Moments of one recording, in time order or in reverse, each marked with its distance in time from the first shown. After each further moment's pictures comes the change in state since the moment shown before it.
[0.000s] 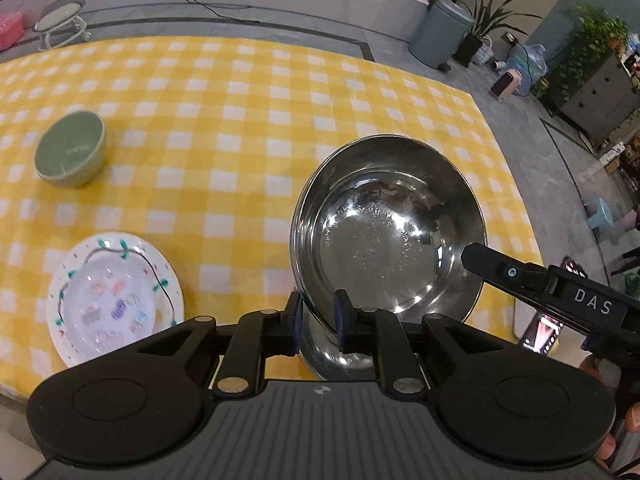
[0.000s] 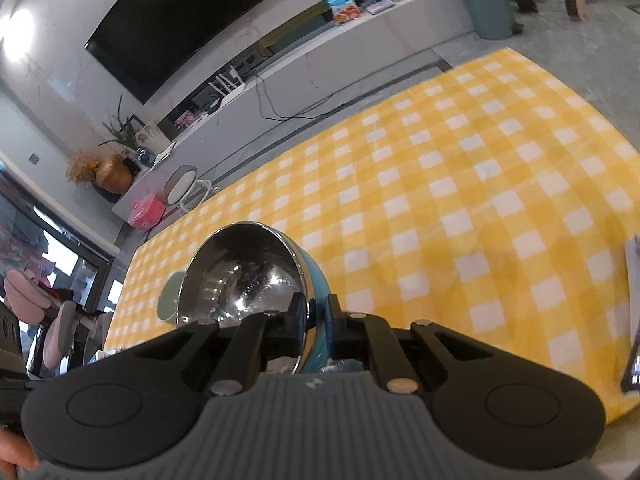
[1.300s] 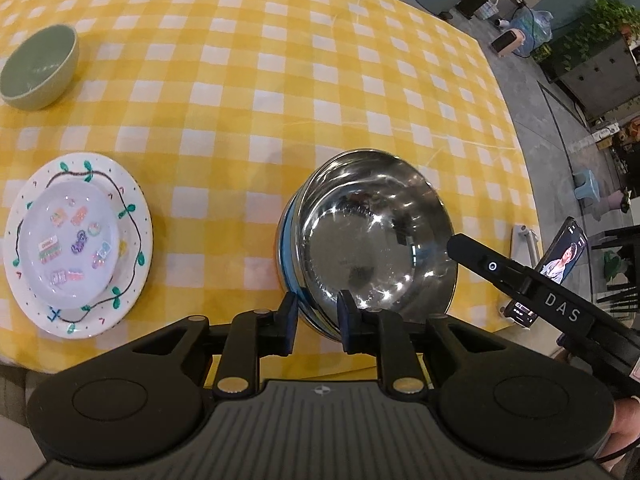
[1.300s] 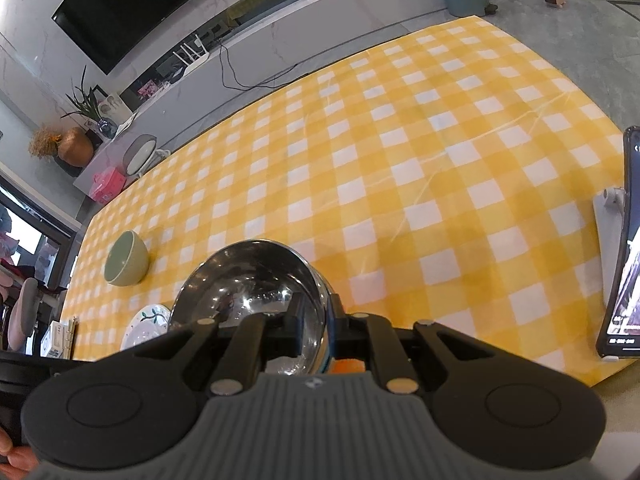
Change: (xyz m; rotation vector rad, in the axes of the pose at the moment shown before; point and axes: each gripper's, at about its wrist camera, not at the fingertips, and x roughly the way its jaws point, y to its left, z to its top) left arm 0.032 0.009 -0.014 -0.052 0.192 -0.068; right arm 0.016 -0.016 -0.026 -0.036 0.079 -0.116
